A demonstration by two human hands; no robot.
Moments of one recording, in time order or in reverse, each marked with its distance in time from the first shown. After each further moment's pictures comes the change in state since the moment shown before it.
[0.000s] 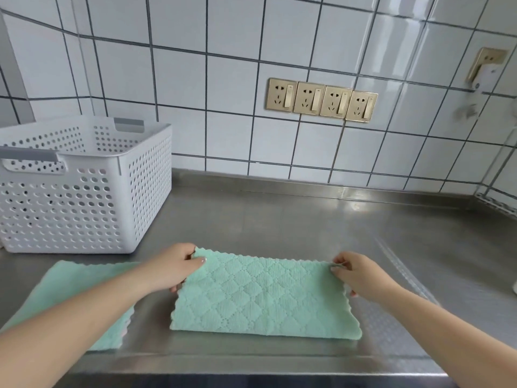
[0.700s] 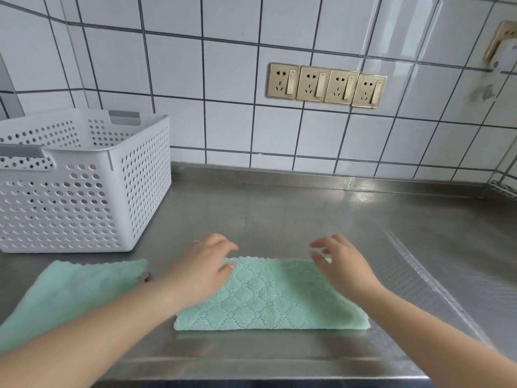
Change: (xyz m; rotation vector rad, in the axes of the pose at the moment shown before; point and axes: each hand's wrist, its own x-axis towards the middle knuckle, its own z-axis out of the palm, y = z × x) left_hand -0.002 0.028 0.028 0.298 0.176 0.365; right_hand 0.008 -0.027 0.035 -0.144 0.228 -0.261
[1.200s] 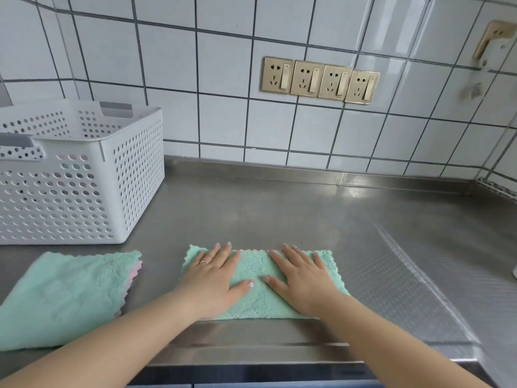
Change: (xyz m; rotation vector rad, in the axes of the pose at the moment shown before) left_hand -0.004 0.009 0.052 0.220 -0.283 -0.059; right_hand -0.021 -0.025 0.044 -0.327 -0.337 -0.123
